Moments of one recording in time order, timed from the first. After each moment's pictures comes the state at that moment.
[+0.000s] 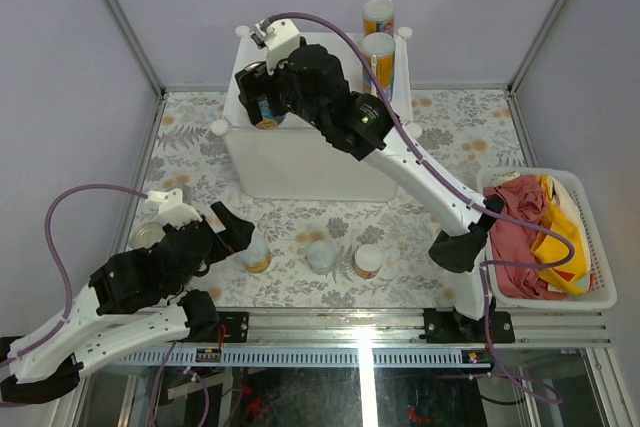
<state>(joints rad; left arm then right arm) -1.03 0.48 0.86 -1.06 -0.65 -1.09 0.97 1.99 2.42 -0.60 0.23 0.05</state>
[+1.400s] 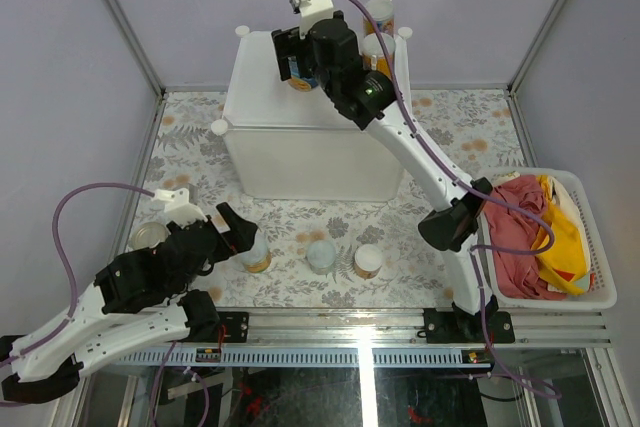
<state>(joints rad) -1.03 0.49 0.83 -1.02 -0.65 -1.03 0.77 2.13 2.52 -0.51 0.34 0.02</state>
